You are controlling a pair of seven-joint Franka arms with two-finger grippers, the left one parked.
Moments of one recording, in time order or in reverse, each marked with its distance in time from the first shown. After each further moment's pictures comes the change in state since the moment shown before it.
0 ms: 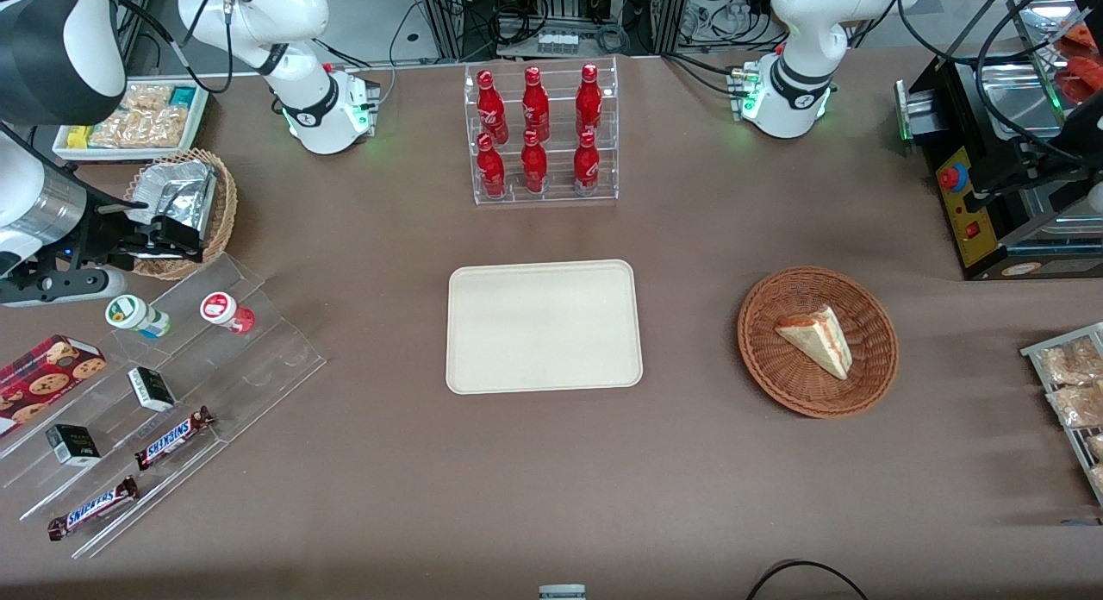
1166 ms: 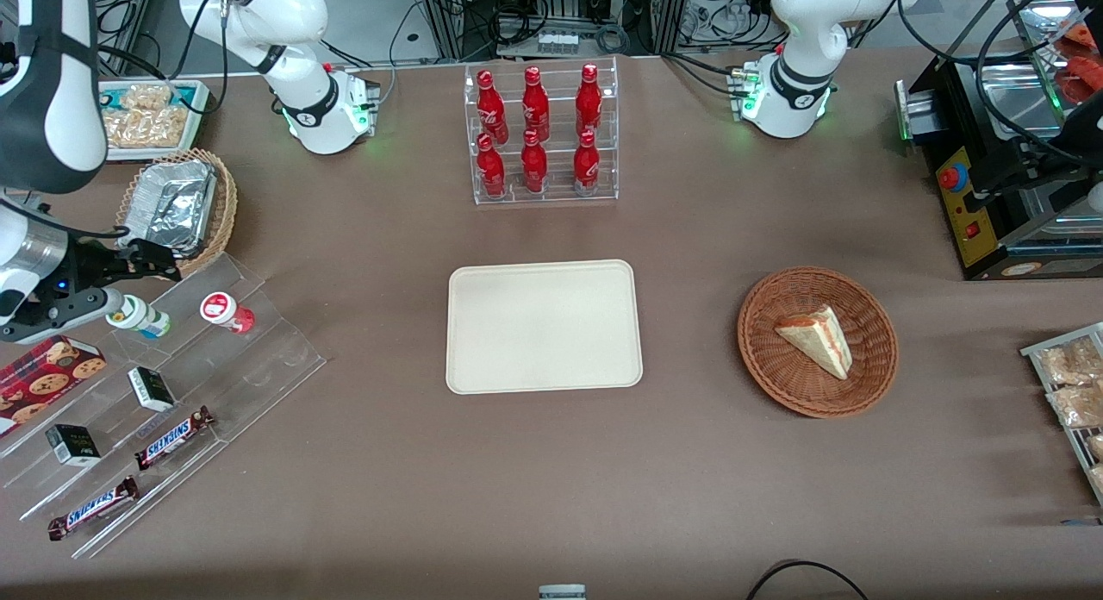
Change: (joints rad) arm -0.150 0.049 -0.019 -0.144 0.000 0.201 -0.556
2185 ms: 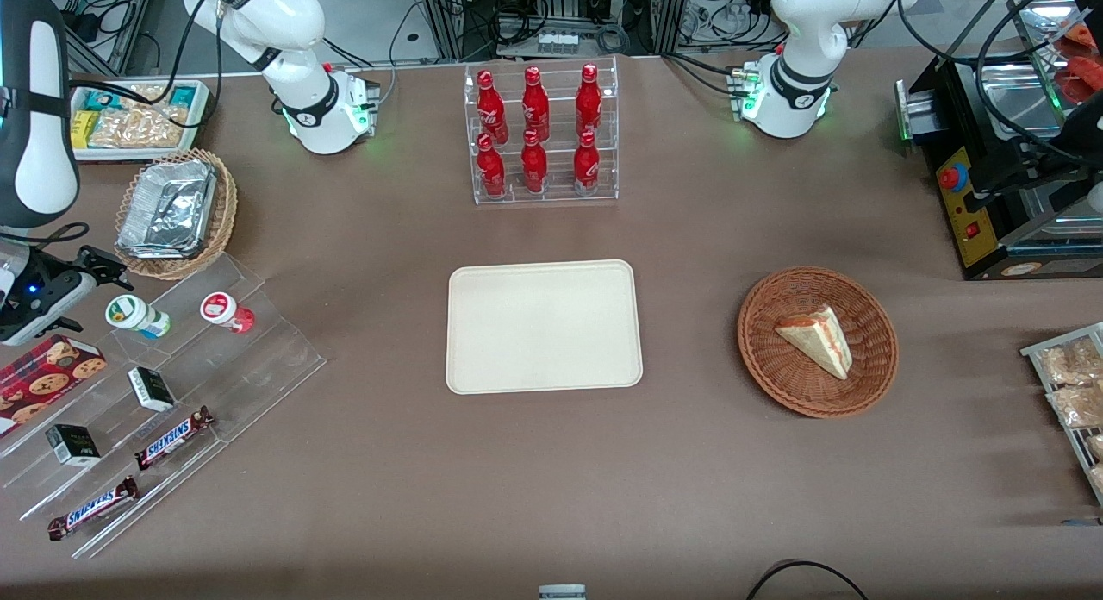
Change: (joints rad) arm -0.200 0.022 -0.004 -0.200 -0.013 0.334 -0.523
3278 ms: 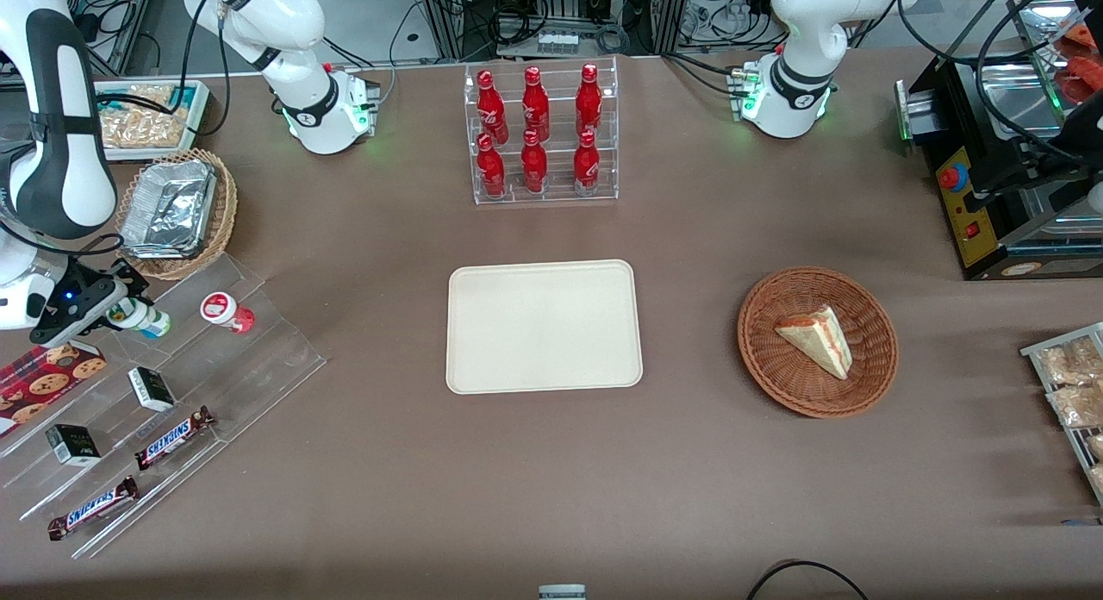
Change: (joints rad) arm -0.001 0.021 0.002 -0.089 0.000 0.119 0.003
